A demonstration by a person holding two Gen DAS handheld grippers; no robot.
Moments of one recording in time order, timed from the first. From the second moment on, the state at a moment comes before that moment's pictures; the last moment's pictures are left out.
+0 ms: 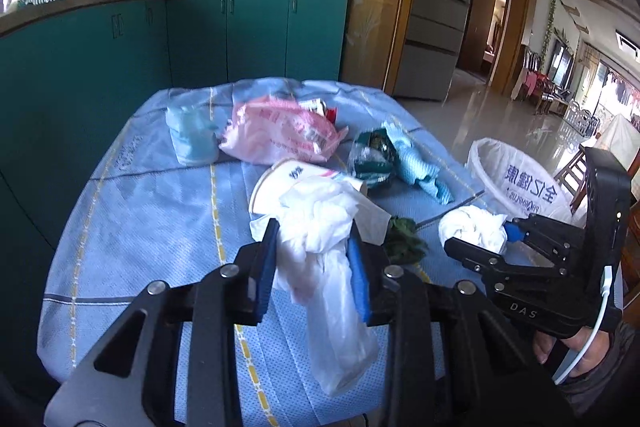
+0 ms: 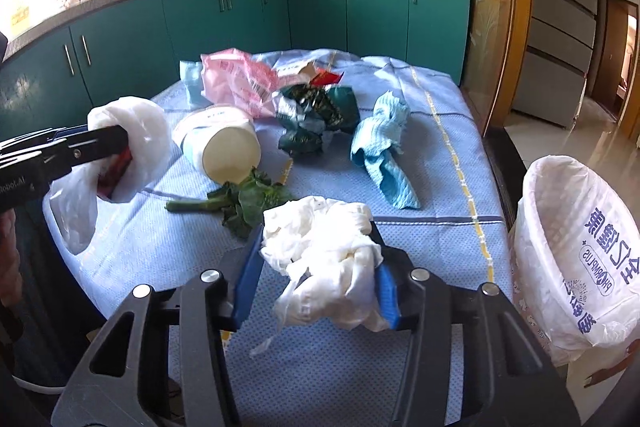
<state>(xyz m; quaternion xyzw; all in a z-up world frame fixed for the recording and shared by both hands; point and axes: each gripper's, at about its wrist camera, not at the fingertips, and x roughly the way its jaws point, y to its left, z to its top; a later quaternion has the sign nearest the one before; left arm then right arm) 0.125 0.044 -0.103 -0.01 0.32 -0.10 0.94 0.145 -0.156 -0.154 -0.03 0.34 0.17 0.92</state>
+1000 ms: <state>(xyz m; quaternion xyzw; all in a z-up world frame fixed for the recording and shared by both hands) 0.119 0.027 -0.057 -0.01 0.26 -0.11 0.96 0.125 -0.194 -0.119 0.03 0.28 0.16 0.95</state>
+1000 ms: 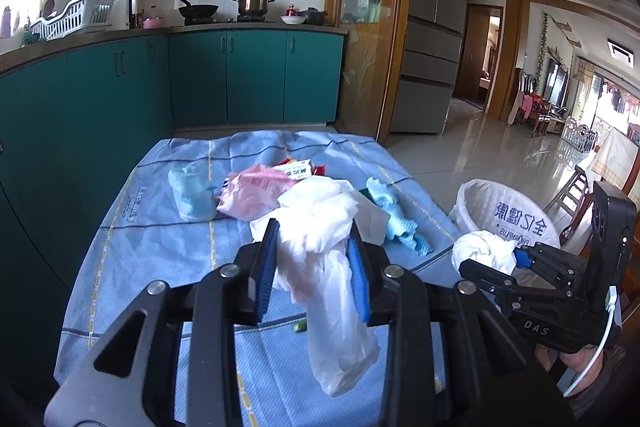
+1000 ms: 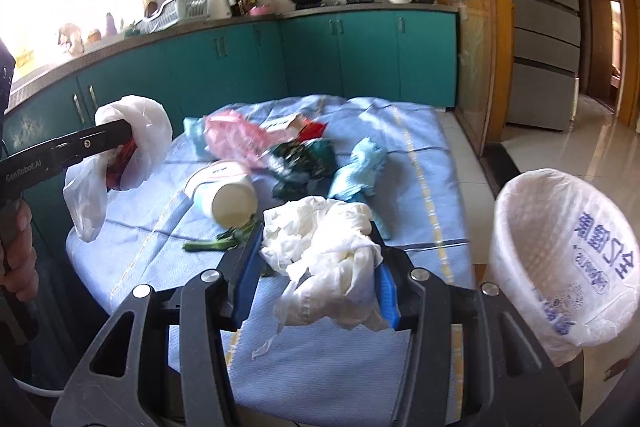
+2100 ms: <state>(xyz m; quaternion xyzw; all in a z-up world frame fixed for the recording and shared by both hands) 0.247 -0.297 -0.132 0.05 0.33 -0.36 0.87 0.130 -0.399 -0.163 0.08 0.28 -0.13 0.95</state>
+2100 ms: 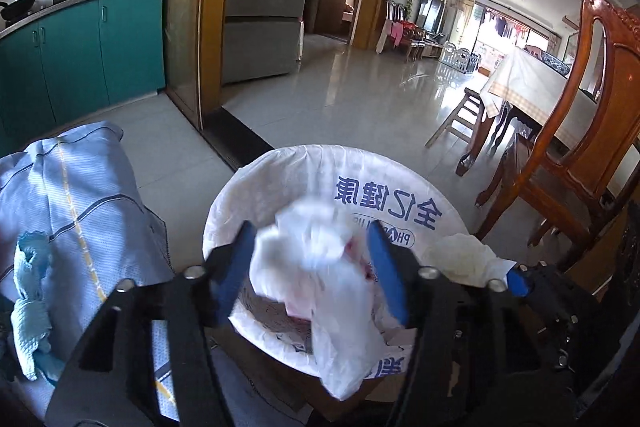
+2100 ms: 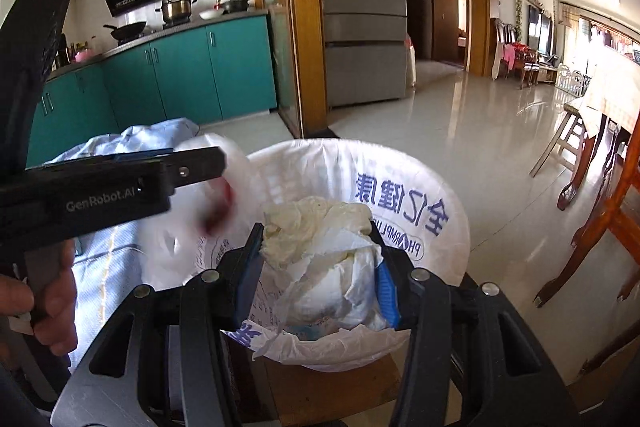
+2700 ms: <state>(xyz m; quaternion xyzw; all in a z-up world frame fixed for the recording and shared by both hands) 0.215 -0.136 -0.073 -0.05 0.28 -0.20 0.94 0.134 -0.353 -0.145 0.05 0.28 -0.06 0.96</state>
